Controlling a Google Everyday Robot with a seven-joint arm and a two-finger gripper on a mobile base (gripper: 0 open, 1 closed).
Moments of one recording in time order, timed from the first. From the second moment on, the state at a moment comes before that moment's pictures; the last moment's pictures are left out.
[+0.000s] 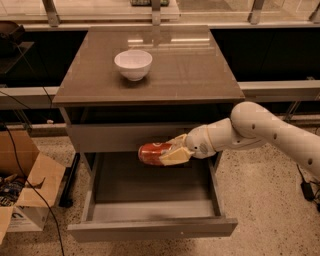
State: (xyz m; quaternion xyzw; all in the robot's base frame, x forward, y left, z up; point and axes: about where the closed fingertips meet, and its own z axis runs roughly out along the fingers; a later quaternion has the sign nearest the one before) arm 0.553 -0.035 0.695 -0.48 0.73 0.39 0.30
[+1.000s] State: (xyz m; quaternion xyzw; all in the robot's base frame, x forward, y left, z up) arm 0.540 -0.047 0.562 -0.44 0.78 0.37 0.24
